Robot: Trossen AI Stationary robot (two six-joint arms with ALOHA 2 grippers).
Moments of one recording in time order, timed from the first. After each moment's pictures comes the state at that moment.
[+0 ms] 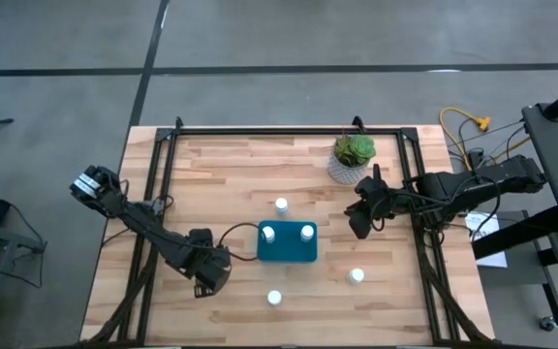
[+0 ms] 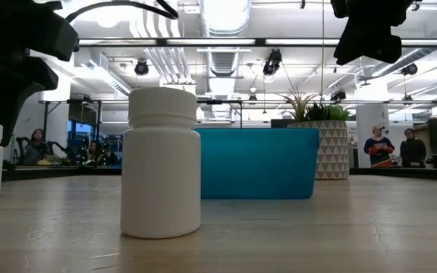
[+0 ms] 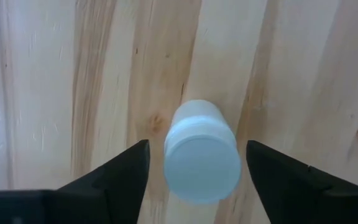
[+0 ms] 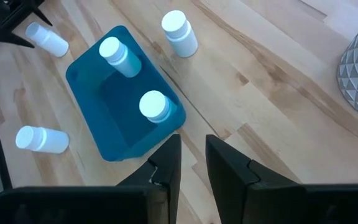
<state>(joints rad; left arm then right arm) -0.60 1.52 1.00 -0.92 -0.08 -0.77 0.21 1.05 0.92 -0.75 0.26 0.88</state>
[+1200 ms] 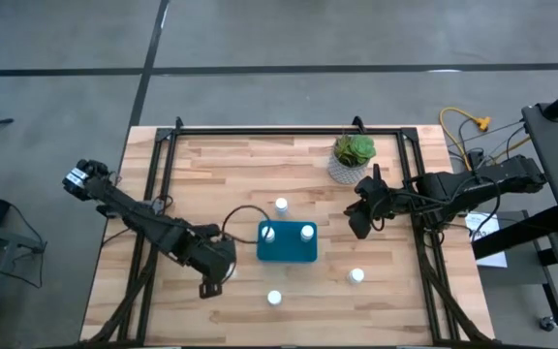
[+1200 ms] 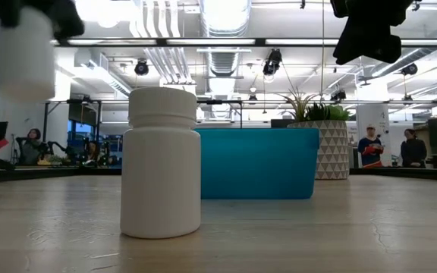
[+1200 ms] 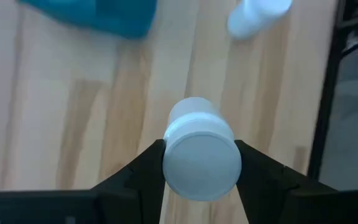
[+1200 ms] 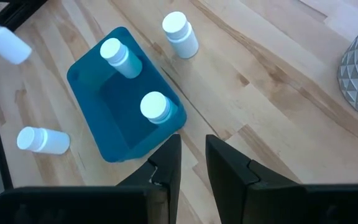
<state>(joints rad) -0.54 1.42 1.21 -0.95 -0.06 -0.73 0.21 1.05 0.92 -0.75 0.26 0.88</state>
